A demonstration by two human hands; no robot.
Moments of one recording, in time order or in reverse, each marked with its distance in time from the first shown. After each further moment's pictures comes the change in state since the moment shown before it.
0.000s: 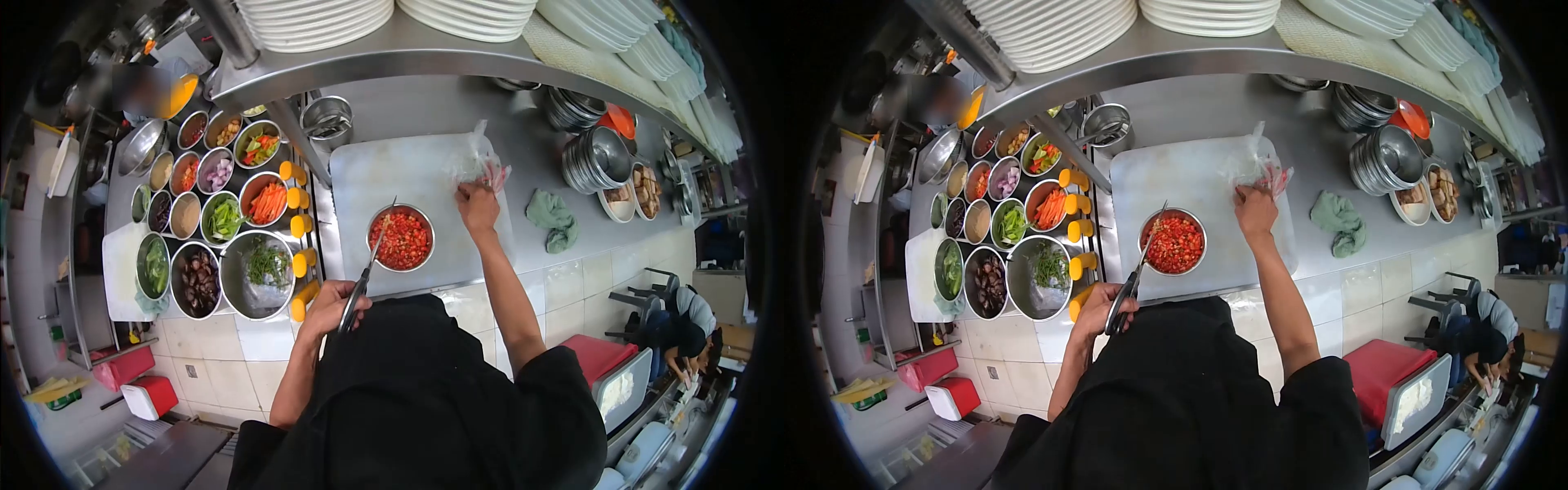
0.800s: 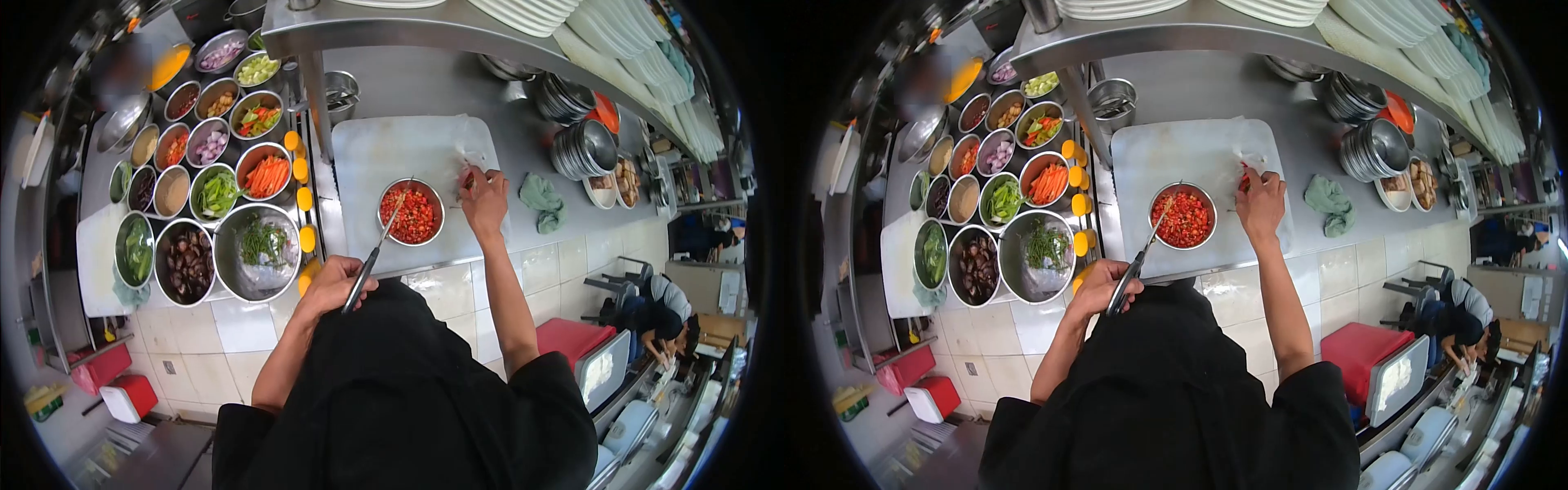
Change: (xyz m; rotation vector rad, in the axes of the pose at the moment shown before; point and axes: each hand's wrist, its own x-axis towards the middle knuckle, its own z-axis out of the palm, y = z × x) left_hand -0.006 0.000 -0.023 0.044 -0.133 0.016; right_hand -0.048 -0.046 -0.050 -0.154 0.163 -0.165
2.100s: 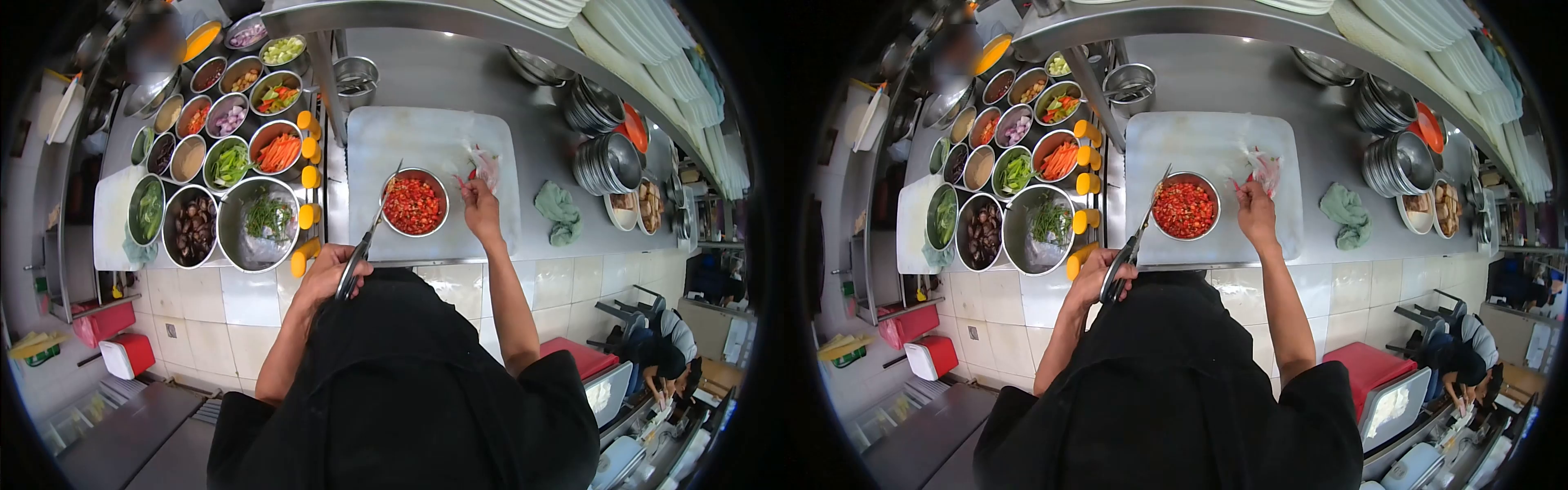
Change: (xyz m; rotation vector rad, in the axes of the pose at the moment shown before) left_hand -0.005 -0.012 0.024 -0.170 0.176 0.039; right_hand -0.017 0.028 0.040 0.605 -0.378 0.204
